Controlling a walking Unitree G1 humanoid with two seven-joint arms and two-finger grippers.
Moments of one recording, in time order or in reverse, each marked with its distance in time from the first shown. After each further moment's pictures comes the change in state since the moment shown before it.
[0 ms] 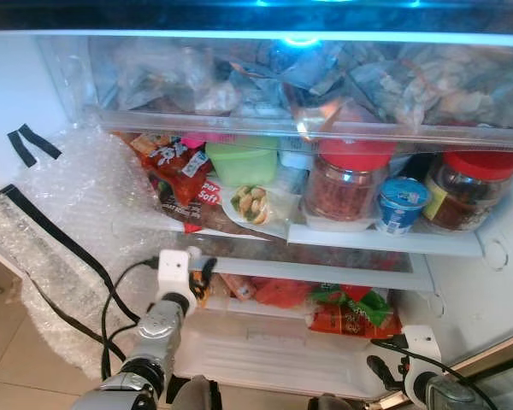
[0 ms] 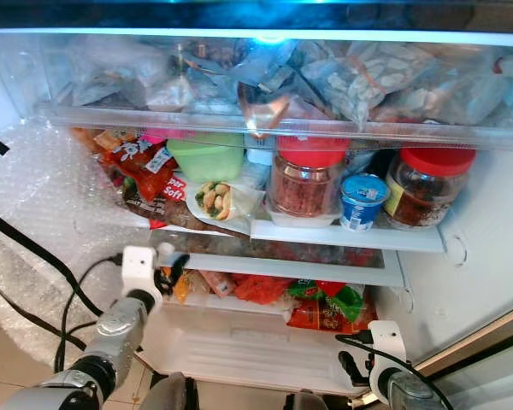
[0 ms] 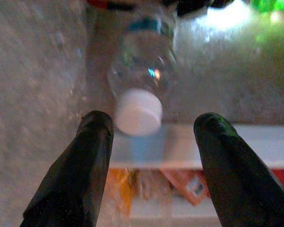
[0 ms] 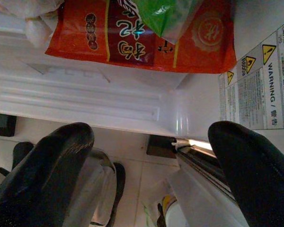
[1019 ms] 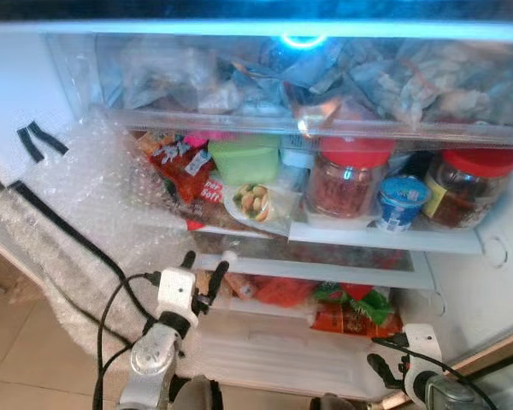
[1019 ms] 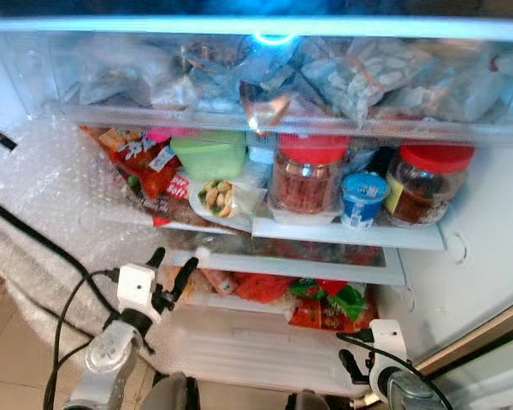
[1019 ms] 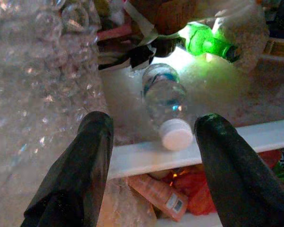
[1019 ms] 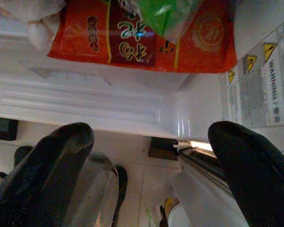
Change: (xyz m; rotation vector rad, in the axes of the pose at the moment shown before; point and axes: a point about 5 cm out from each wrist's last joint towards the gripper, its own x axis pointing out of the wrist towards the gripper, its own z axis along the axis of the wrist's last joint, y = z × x) left arm -0.040 -0.017 0.008 0.100 -0.201 -0.142; right arm 0.000 0.000 0.002 0.016 -0.013 -0.011
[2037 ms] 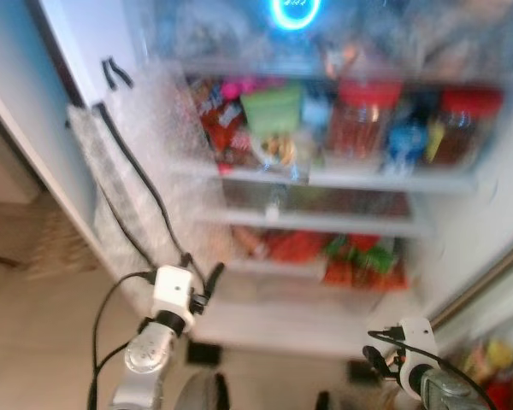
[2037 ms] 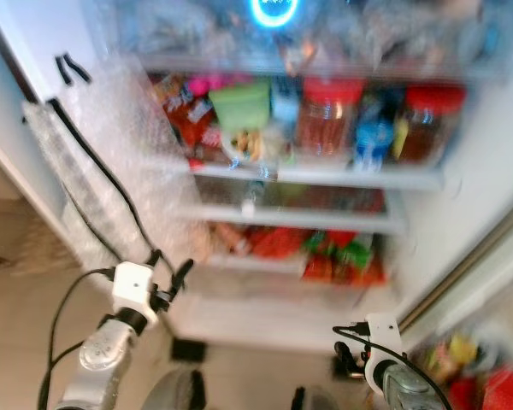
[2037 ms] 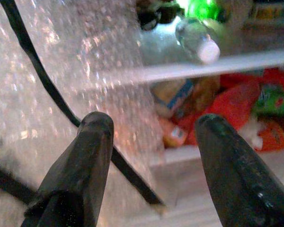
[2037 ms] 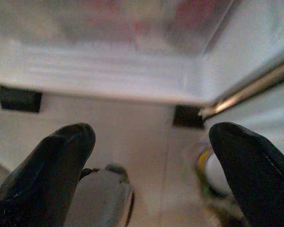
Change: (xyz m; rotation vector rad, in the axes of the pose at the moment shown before) left arm -0.002 0.003 0.000 0.001 0.041 0.004; right arm 0.002 0.005 0.005 0.007 -0.020 0.018
